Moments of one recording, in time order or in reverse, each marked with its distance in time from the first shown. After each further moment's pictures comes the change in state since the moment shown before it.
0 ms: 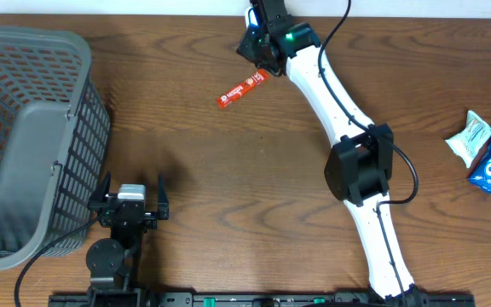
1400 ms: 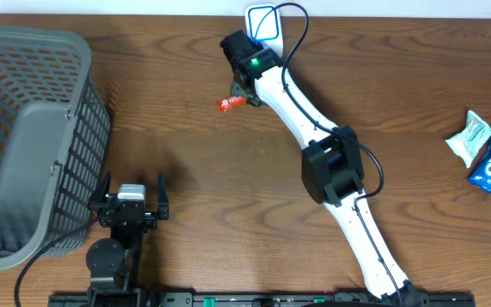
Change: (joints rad) left arm 0.000 0.000 0.000 0.000 0.000 0.000; right arm 0.110 0.174 0.038 -0.248 0.297 -0.067
